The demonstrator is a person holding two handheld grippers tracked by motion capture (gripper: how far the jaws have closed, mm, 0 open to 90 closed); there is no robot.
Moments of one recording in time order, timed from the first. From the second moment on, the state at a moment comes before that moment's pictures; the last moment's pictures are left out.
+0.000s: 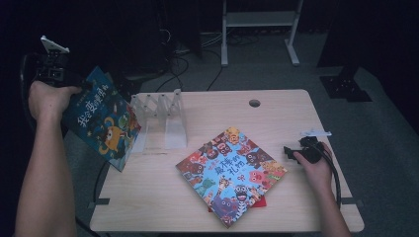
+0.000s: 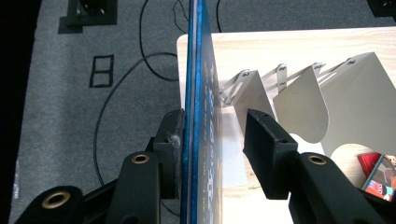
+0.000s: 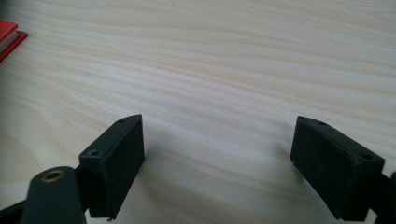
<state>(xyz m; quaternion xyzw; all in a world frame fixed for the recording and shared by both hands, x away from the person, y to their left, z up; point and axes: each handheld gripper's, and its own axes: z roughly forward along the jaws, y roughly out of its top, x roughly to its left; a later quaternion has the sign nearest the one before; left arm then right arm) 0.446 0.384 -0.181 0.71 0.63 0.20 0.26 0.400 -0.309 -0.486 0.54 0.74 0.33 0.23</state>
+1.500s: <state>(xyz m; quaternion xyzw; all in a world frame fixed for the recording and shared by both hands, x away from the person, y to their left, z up) 0.402 0.318 -0.218 0.79 0.50 0.16 0.32 0.400 -0.309 -0.486 0.54 0.74 0.33 0.23</state>
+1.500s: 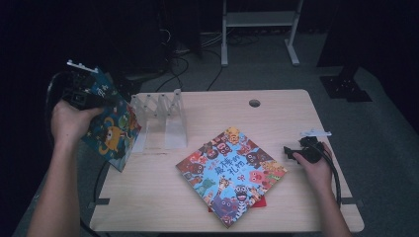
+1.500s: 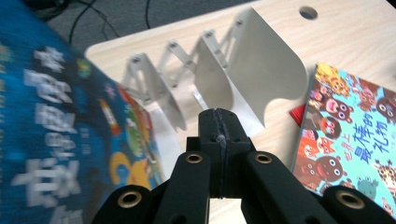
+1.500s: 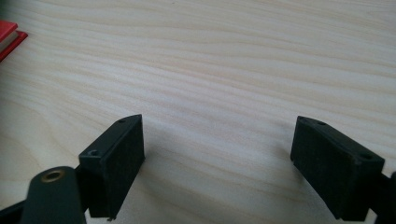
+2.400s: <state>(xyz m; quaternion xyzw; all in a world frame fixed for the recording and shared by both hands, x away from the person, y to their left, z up) 0.389 0.251 -0.328 0.83 0.42 0.11 0.35 0.400 -0.309 -0.486 0.54 0.74 0.33 0.23</state>
